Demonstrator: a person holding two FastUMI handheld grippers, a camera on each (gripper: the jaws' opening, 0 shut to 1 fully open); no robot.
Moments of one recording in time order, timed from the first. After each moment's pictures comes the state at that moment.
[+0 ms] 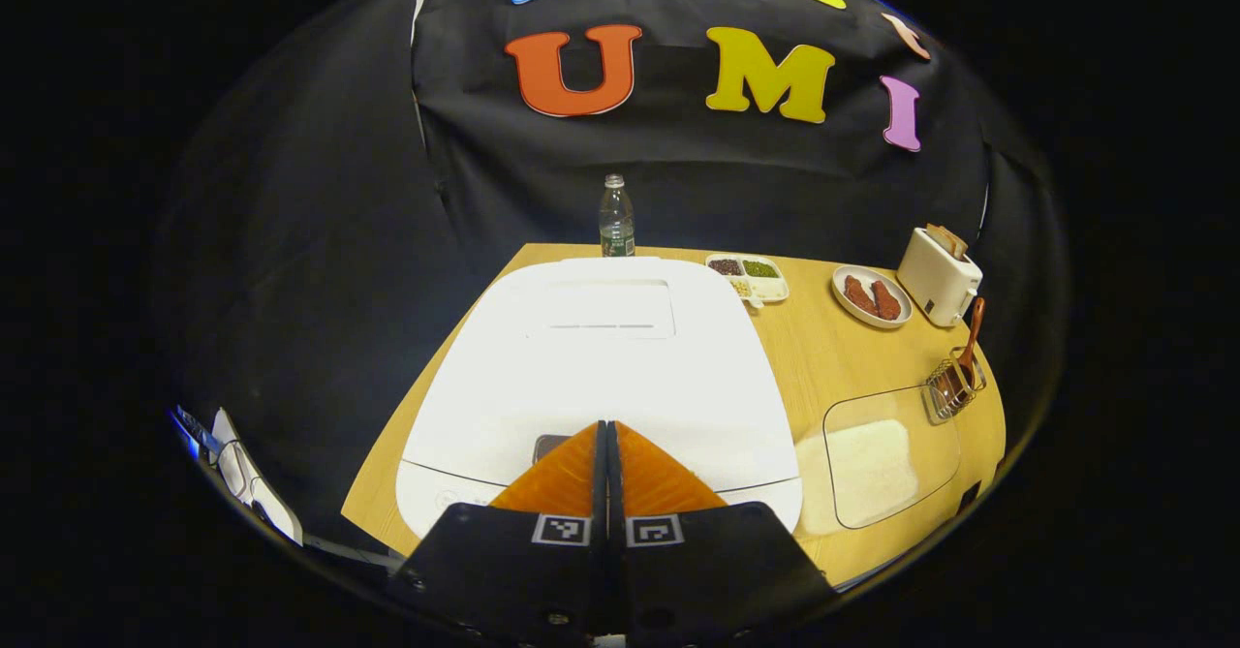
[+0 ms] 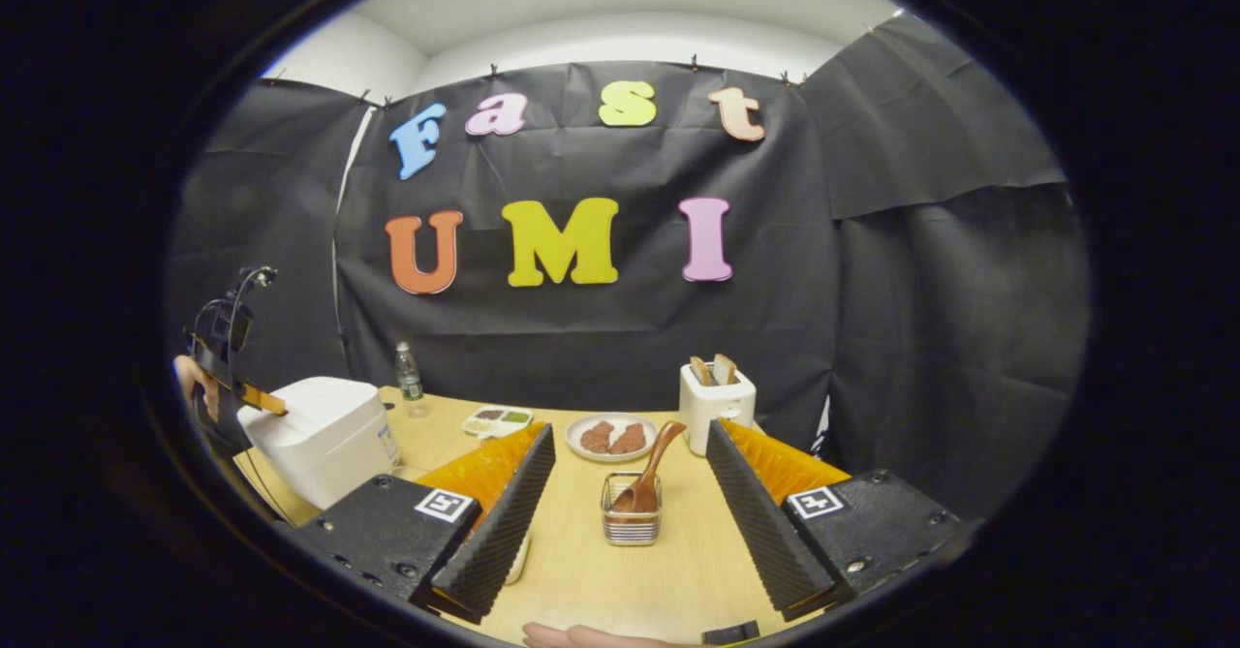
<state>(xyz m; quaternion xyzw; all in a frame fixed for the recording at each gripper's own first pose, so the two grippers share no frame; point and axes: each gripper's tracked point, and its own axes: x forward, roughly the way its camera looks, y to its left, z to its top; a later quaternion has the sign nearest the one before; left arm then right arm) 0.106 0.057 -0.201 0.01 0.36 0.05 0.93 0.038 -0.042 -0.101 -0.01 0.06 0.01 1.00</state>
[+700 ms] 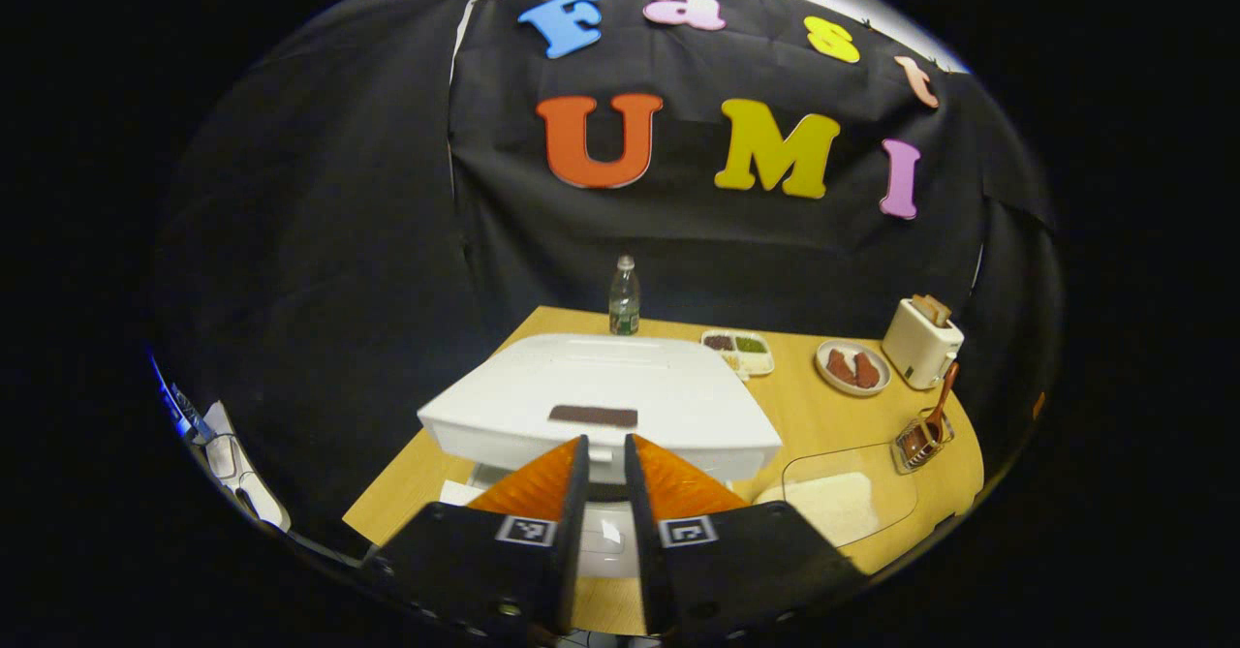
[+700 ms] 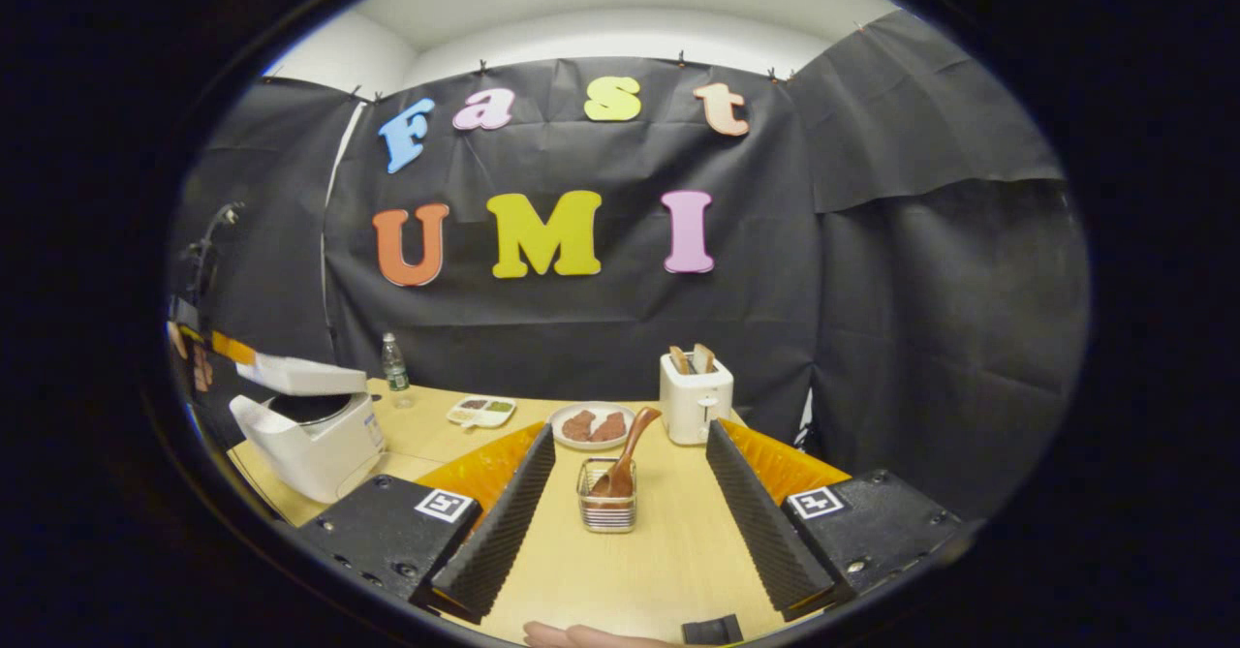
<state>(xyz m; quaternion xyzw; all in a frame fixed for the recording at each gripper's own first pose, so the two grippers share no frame) 0.089 0.052 -0.096 -0.02 0.22 0.06 0.97 0.025 -0.070 -0.116 -0.01 0.07 -0.02 1.00</state>
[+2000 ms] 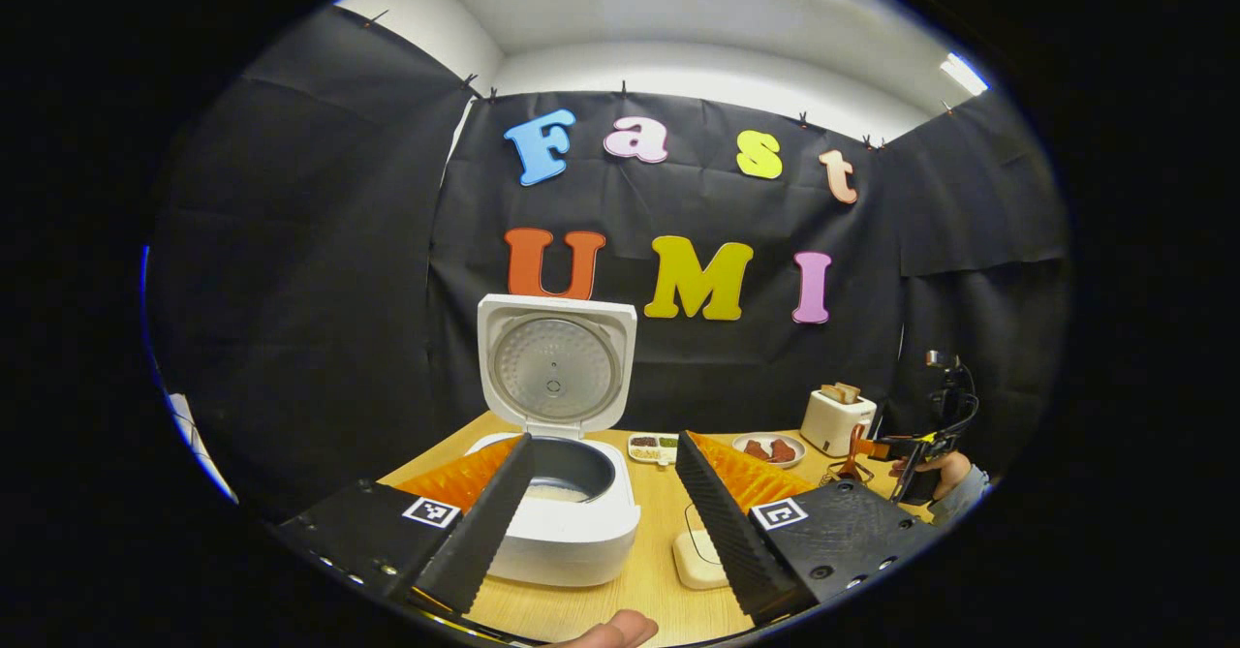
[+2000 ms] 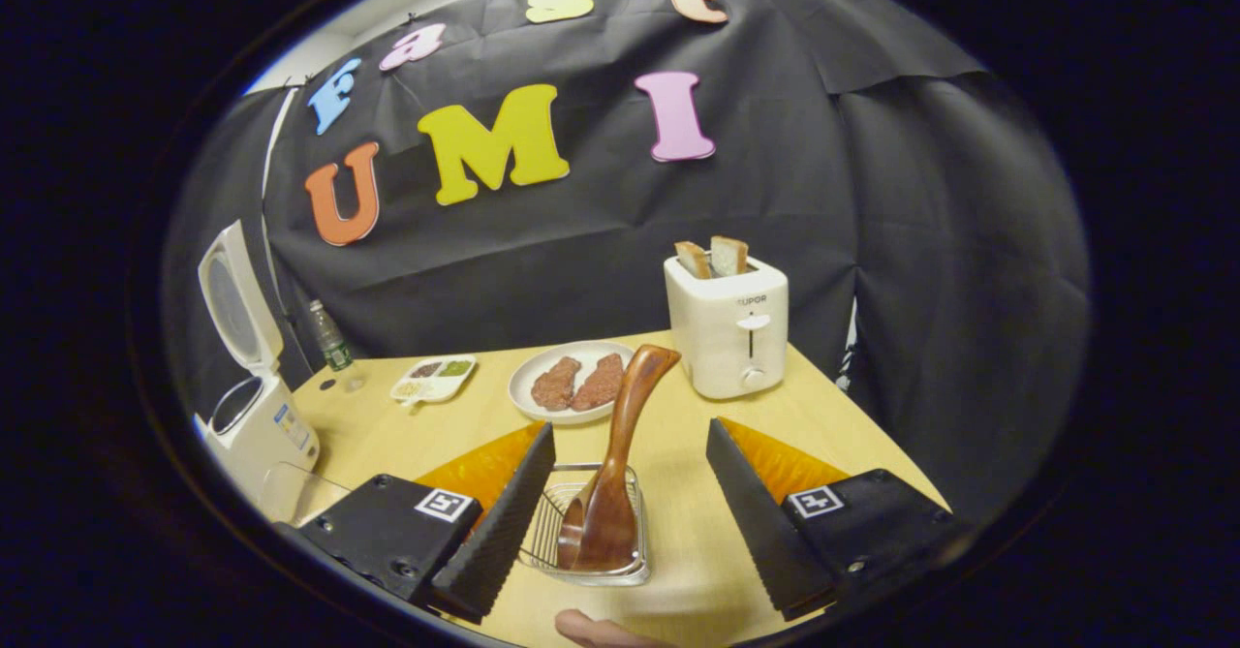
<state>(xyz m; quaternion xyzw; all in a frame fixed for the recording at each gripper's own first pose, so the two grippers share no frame) 0.008 -0.009 -0.078 -0.03 0.01 -0.01 1.00 0.234 -0.083 -0.261 0.06 0.19 -0.01 0.98</state>
